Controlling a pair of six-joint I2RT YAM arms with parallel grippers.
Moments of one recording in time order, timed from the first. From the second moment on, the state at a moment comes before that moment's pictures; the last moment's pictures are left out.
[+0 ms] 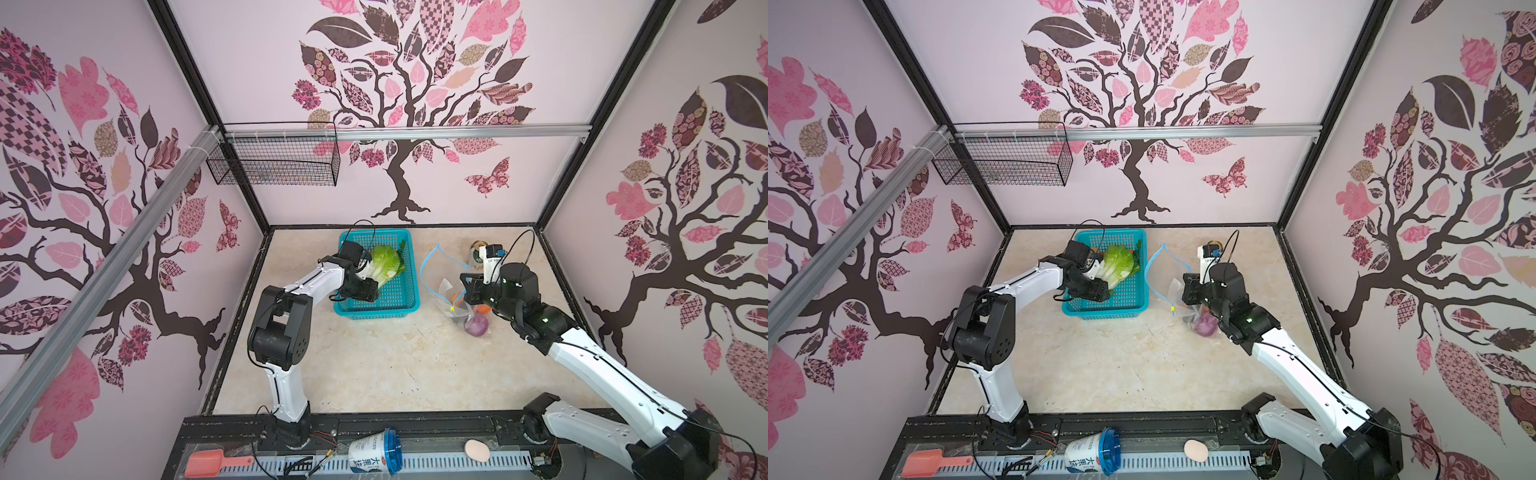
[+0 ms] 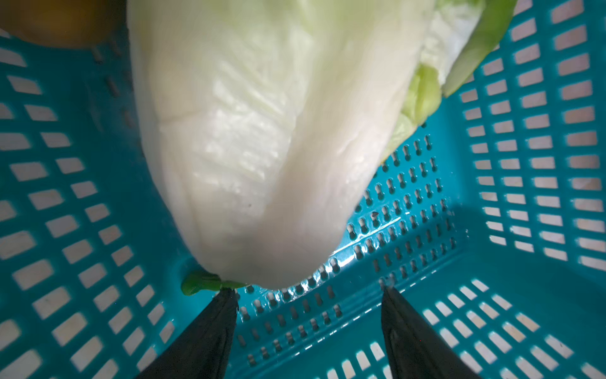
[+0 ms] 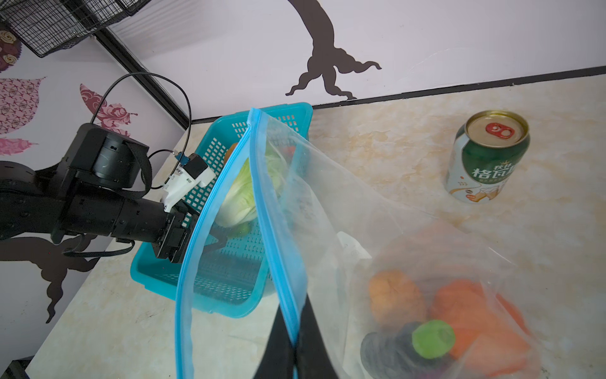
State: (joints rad) left arm -0.31 1.90 1.34 -0.66 0.20 -0.02; right arm 0.49 1.03 0.86 -0.22 0.00 0.41
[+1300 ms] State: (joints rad) left arm -0.43 2.00 1.41 -0.64 0.00 -0.03; right arm 0.49 1.03 0.86 -0.22 0.01 0.39
